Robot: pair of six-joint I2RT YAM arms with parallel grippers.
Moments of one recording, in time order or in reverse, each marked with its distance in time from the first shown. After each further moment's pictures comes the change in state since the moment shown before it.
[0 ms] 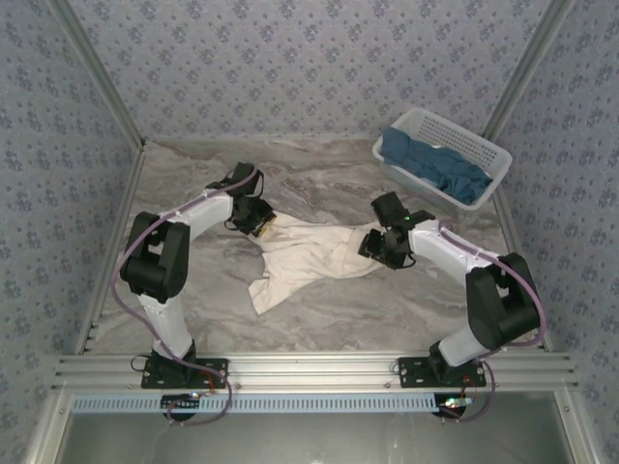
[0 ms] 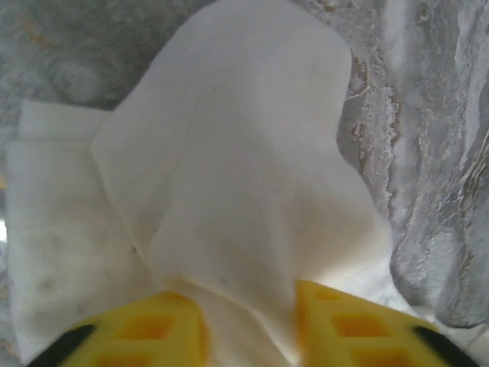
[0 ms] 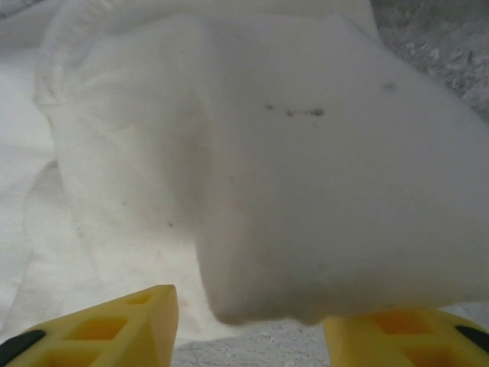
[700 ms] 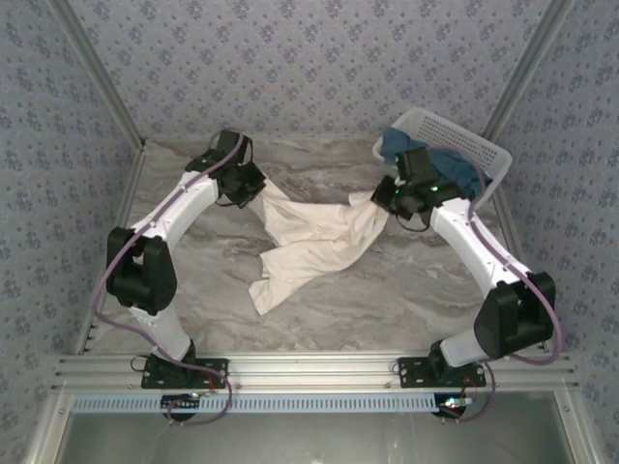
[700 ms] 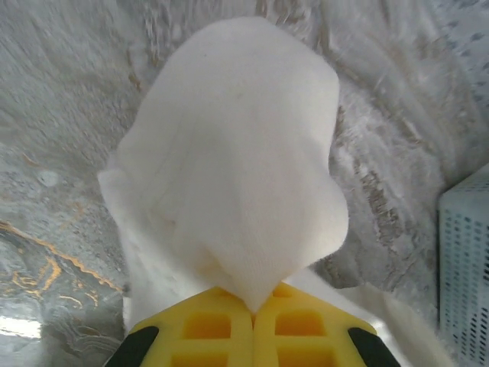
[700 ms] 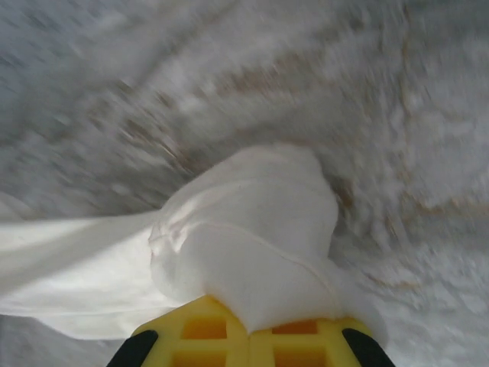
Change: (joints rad) left arm 0.037 -0.134 0.225 -0.140 -0.075 0.084; right arm -0.121 -0.082 0.339 0.021 -0.010 -0.023
